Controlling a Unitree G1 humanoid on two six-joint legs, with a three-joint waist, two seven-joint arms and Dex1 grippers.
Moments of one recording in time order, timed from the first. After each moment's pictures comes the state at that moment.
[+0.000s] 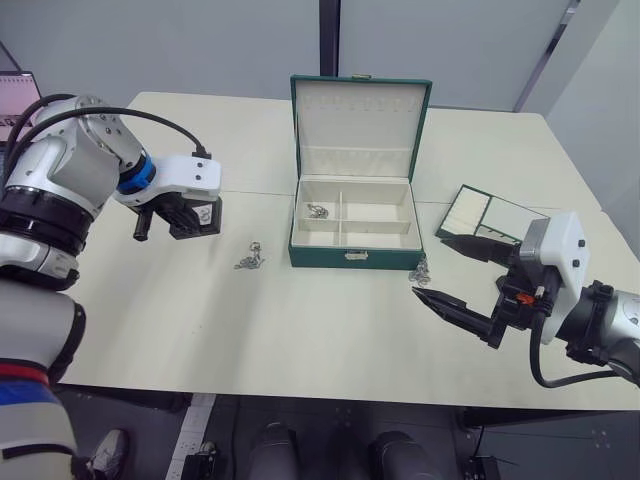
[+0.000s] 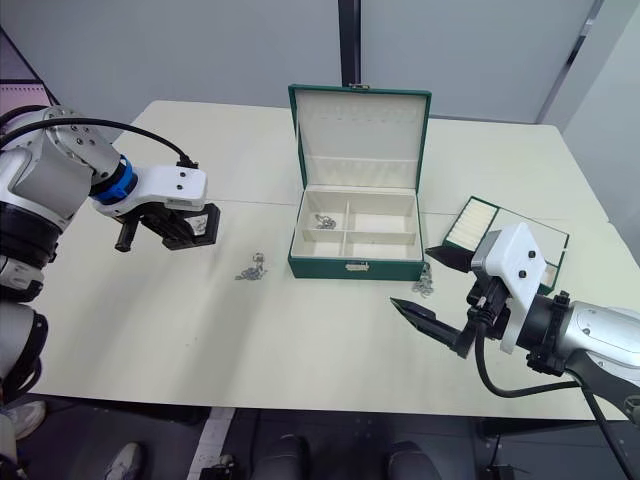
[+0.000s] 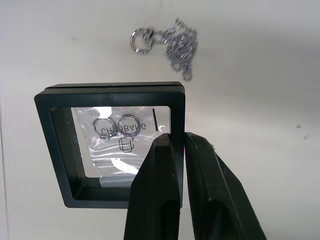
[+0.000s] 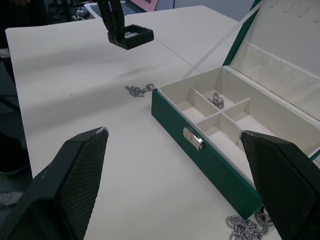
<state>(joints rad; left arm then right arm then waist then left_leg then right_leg) -1.29 1.04 -0.70 0.54 -0.01 0.31 -1.61 -0.10 -0.98 -0.34 -0.88 1.12 0.80 0.39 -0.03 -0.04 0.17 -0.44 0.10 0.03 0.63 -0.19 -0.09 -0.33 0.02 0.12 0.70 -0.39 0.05</state>
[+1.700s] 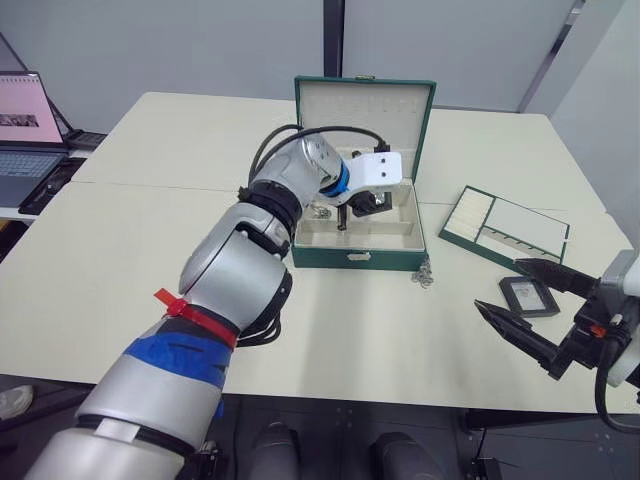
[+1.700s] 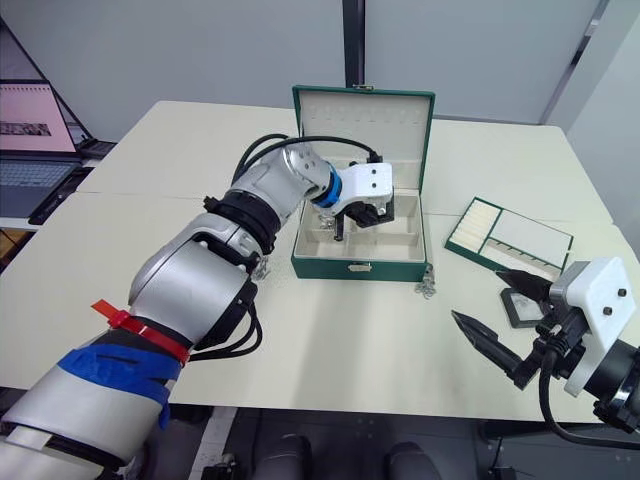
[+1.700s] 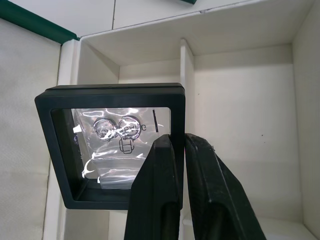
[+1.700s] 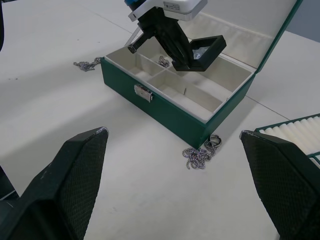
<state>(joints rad) -1.54 0.16 -0.46 1.35 0.30 -0.05 -1.03 0.39 -0.95 -0.82 -0.98 1.21 0.78 0.37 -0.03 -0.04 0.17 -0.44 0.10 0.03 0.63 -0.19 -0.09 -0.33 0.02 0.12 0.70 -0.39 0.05</state>
